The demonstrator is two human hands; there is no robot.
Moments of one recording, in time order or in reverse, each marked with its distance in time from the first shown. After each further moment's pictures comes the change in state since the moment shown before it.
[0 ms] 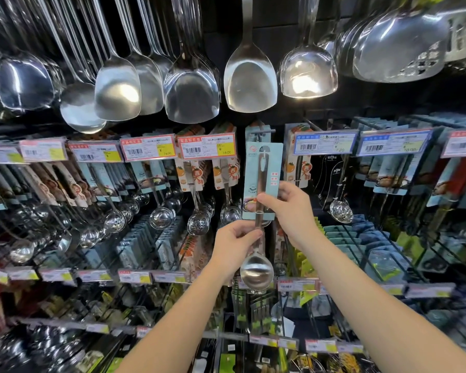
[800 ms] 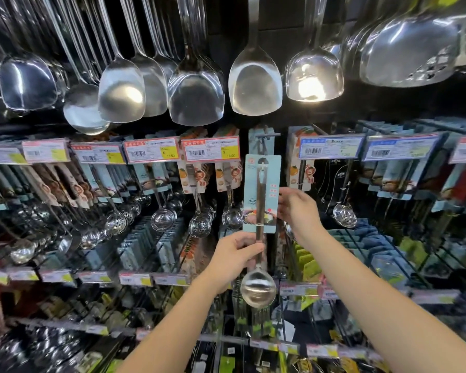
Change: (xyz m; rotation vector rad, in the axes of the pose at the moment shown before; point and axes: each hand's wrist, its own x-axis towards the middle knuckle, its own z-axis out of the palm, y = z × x) left_hand -0.007 -0.006 -0.013 0.044 -0.139 -0.080; right_hand 0.042 0.040 -0.017 0.101 0.179 0.225
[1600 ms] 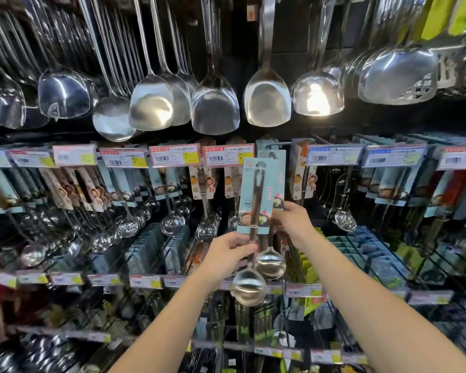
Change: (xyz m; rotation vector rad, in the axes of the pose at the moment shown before) left_hand -0.024 0.014 -0.037 -0.005 0.019 -0.009; right_hand -0.010 0.010 0.019 -0.290 -0.110 0.007
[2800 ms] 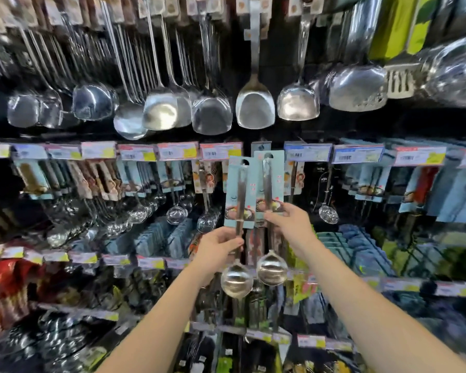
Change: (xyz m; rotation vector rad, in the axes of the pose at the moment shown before) left_hand -0.056 -0.001 0.014 0.061 0.146 0.033; right_hand -0.111 -0.027 -0.036 0.017 -0.069 -0.161
